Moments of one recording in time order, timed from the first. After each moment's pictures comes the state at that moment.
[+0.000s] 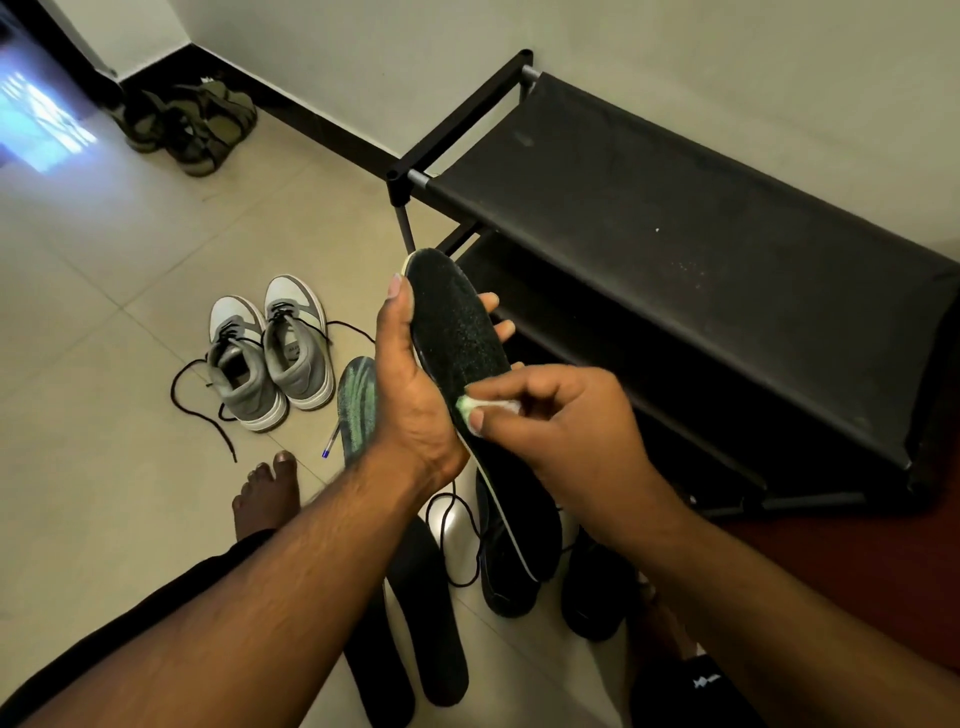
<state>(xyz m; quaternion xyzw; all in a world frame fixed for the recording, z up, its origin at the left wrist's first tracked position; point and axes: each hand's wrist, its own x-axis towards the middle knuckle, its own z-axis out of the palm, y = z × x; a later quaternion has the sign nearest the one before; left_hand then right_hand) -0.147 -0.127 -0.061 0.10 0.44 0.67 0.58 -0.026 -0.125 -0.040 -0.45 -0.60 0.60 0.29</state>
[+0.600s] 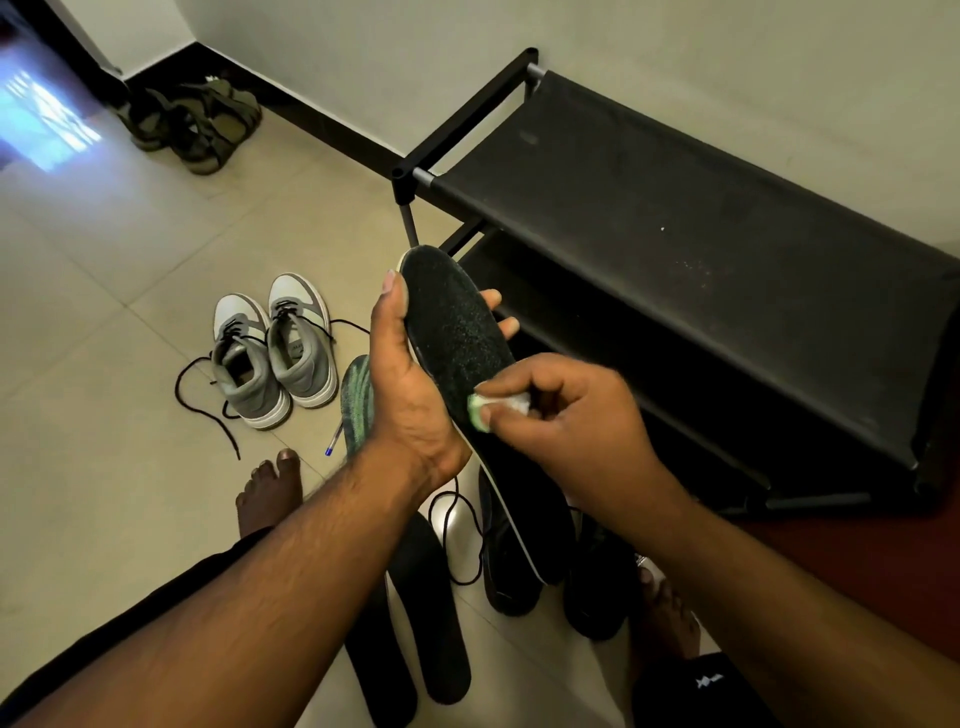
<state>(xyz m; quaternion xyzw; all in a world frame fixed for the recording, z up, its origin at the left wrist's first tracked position) -0.153 -0.128 -0.063 0.10 0.43 0.67 0.60 -0.023 -0.118 -0.051 -0.42 -0.66 0.53 0.31</state>
